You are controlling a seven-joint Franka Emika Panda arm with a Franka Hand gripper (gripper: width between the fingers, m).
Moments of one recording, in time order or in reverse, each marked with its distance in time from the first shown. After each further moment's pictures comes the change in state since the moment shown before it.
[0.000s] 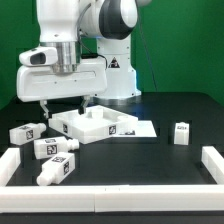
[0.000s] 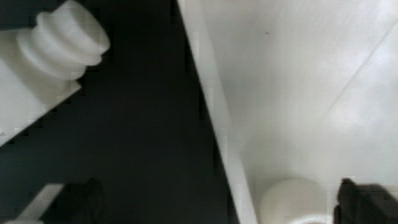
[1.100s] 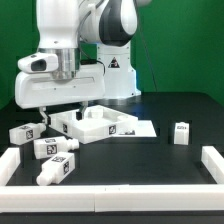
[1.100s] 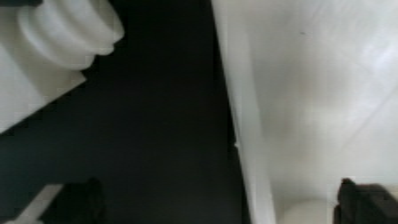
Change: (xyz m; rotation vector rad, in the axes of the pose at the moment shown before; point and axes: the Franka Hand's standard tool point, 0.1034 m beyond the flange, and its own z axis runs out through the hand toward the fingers) arm 0.000 0.008 0.021 -0.018 -0.023 -0.258
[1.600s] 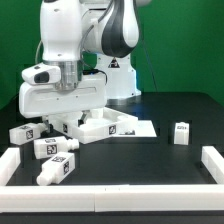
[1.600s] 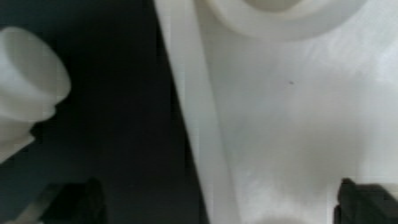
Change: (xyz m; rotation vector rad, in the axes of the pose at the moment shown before) arm -0.009 -0.009 0.017 0.007 -0.030 0.019
